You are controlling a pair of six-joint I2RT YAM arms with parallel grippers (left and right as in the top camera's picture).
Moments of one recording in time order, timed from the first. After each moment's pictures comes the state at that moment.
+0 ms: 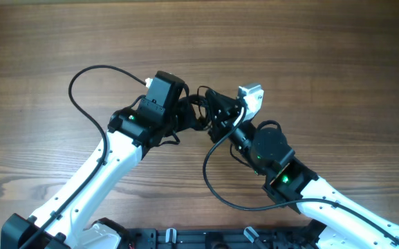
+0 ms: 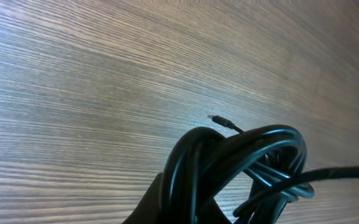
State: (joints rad) left arm -0.52 1.39 1.05 -0.64 0.10 -0.83; right arm 0.79 1.16 0.58 0.56 0.17 0.46
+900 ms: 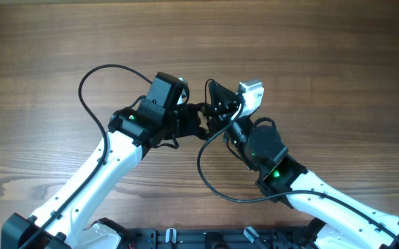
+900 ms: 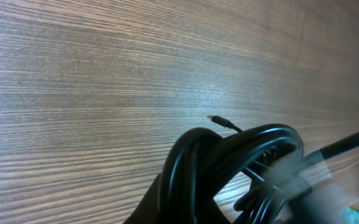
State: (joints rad) left arm -0.52 1.39 1.05 -0.67 0.26 -0.68; right arm 0.79 1.26 0.58 0.70 0.31 0.38
